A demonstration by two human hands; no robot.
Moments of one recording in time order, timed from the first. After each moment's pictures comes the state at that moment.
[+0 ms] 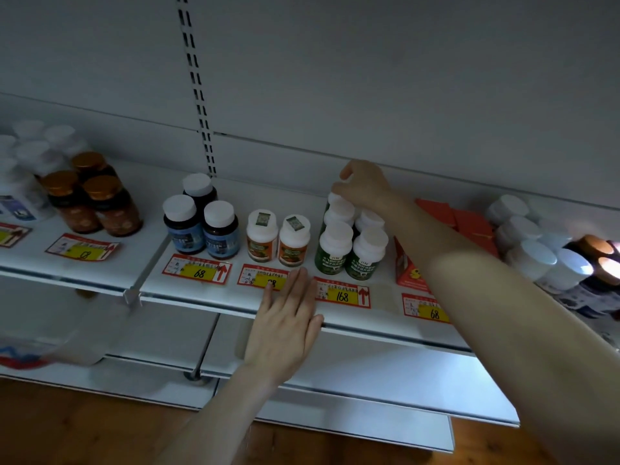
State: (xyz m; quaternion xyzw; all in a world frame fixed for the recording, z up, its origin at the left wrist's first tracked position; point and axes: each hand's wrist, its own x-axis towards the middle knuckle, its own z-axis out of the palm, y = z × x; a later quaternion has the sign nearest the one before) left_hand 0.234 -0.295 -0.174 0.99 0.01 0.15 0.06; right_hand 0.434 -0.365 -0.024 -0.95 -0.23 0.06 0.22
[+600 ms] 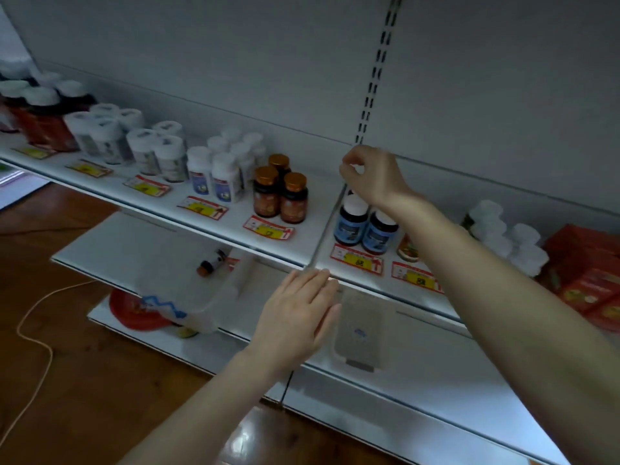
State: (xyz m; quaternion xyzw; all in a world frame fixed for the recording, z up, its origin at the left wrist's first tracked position) left_hand 0.096 -0.135 -0.126 0.96 0.00 0.27 0.11; right_hand 0.297 -0.174 -0.010 -0.87 -0.39 -0.05 0.31
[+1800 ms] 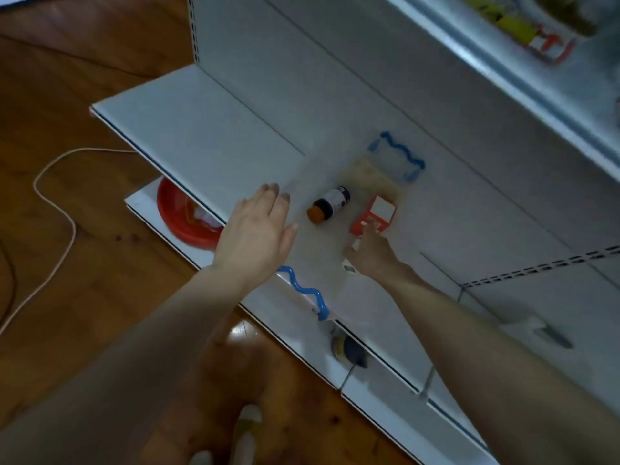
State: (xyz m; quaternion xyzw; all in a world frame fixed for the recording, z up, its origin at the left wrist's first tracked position) left_hand 0.048 0.273 -0.390 0.94 0.27 0.08 0.19; right_hand 0.219 0.159 -0.415 -0.91 -0.28 0.29 0.11
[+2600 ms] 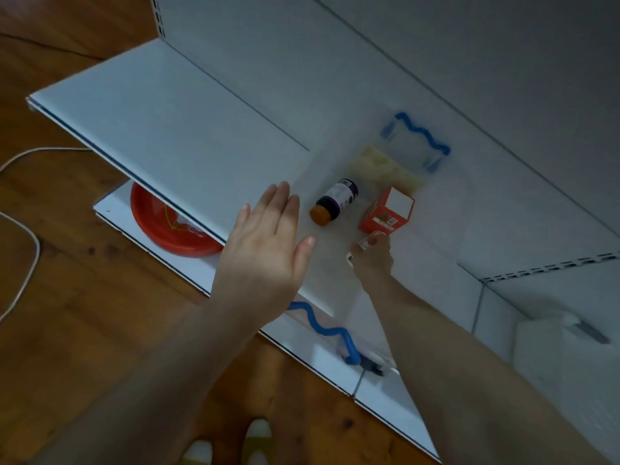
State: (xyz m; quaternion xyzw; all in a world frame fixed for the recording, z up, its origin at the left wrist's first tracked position) left_hand 0.063 0.283 -0.425 0.92 0.28 0.14 0.22; right_hand 0.240 0.190 -0.516 -0.93 0.03 0.22 0.29
